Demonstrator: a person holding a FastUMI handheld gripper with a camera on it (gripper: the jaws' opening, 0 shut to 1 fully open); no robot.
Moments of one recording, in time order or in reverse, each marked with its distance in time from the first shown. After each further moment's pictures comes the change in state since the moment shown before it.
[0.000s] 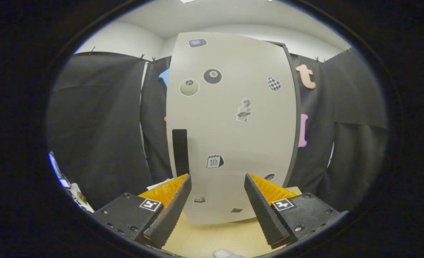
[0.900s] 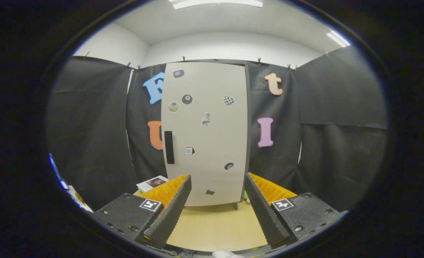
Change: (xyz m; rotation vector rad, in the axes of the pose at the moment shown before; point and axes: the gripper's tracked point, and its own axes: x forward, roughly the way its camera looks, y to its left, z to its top) arm -0.140 -0.046 -0.006 0.024 -0.044 -0.165
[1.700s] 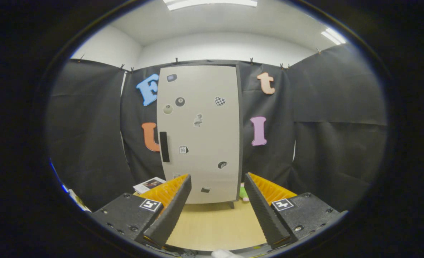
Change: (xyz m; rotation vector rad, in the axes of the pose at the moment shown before) arm -0.004 -0.011 -0.006 0.027 -0.001 -0.045
